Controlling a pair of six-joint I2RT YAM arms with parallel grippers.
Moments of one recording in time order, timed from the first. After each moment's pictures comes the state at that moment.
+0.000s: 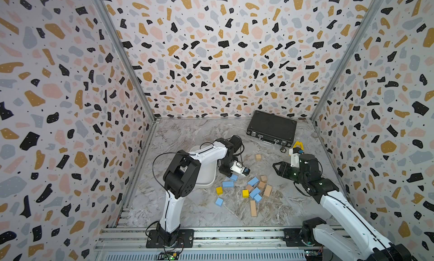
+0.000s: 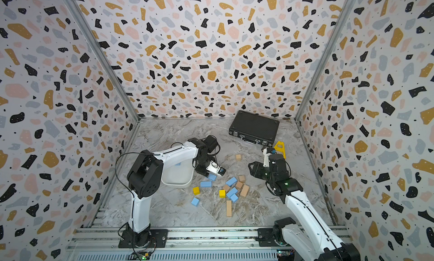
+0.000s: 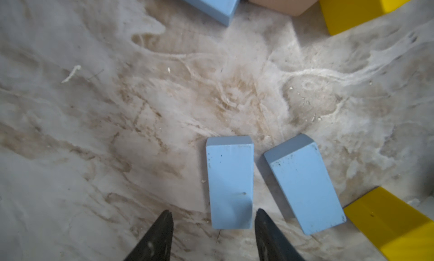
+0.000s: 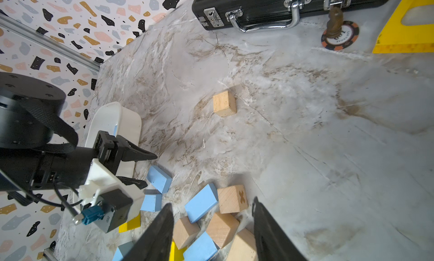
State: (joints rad) left arm -0.69 2.06 1.55 -0.94 0.15 1.37; right arm 0.27 0.89 0.59 -0.35 -0.25 0.56
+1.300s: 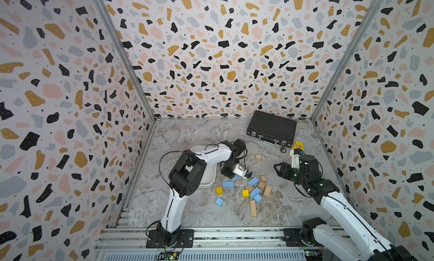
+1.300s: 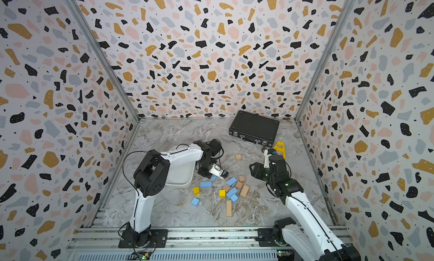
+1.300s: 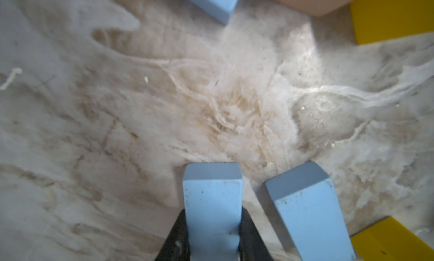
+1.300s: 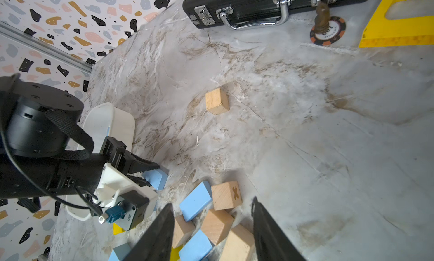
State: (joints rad) left arm -0.72 2.12 1.59 -0.97 0.10 1.30; right arm 0.27 0.88 0.58 -0.37 -0.23 0.57
